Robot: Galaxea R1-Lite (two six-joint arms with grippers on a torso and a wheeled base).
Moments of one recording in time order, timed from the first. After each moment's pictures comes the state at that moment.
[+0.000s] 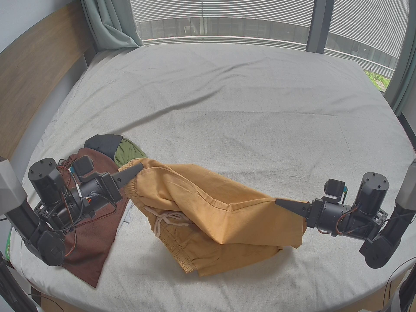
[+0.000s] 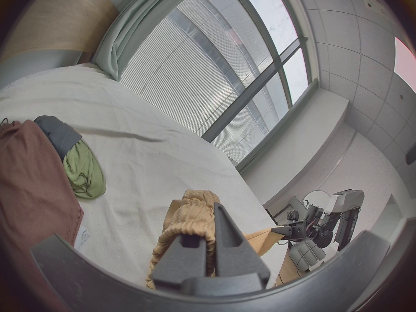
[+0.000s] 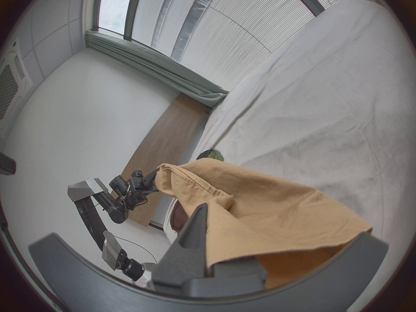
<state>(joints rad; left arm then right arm) -0.20 1.90 -0.38 -1.55 -0.52 -0.55 0.38 1.96 -0.29 -1.54 0.57 0.65</state>
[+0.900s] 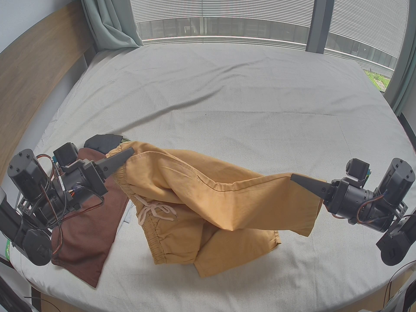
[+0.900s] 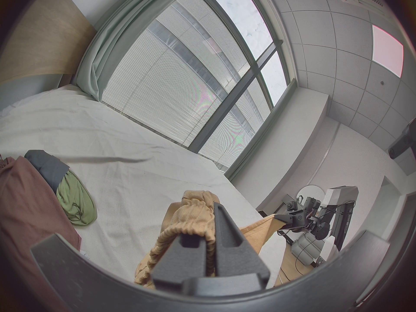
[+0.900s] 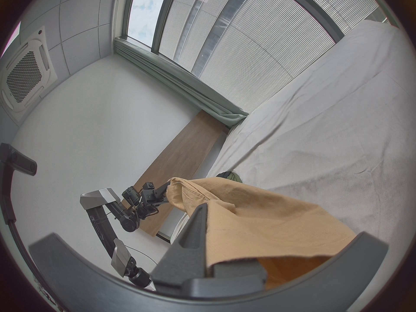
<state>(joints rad) -0.19 1.76 -0.37 -1.55 -0.59 -0.51 0.38 1.76 -0.29 -1.54 0.57 0.65</state>
